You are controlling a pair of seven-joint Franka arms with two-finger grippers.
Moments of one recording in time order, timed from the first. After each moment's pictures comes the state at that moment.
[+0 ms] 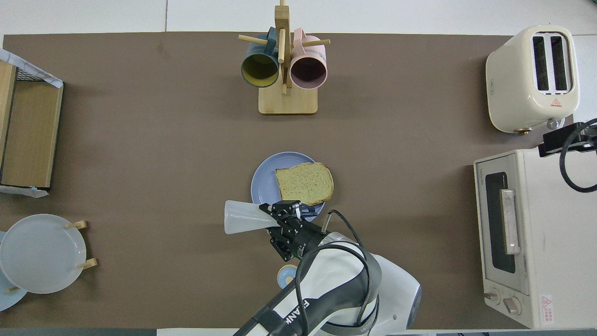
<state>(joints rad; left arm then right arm) -1.08 0.32 -0.04 -1.80 0.80 1.50 0.18 -0.02 0.00 -0.05 -1.55 -0.02 1.47 -0.04</state>
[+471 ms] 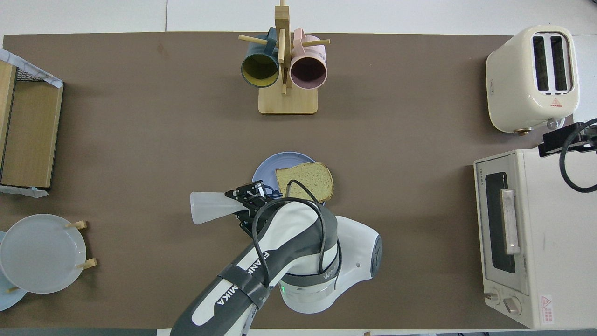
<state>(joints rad) -0.95 0.32 -0.03 -1.84 0.80 1.49 0.18 -0.02 0.00 -0.05 -1.55 -0.02 1.47 -0.04</state>
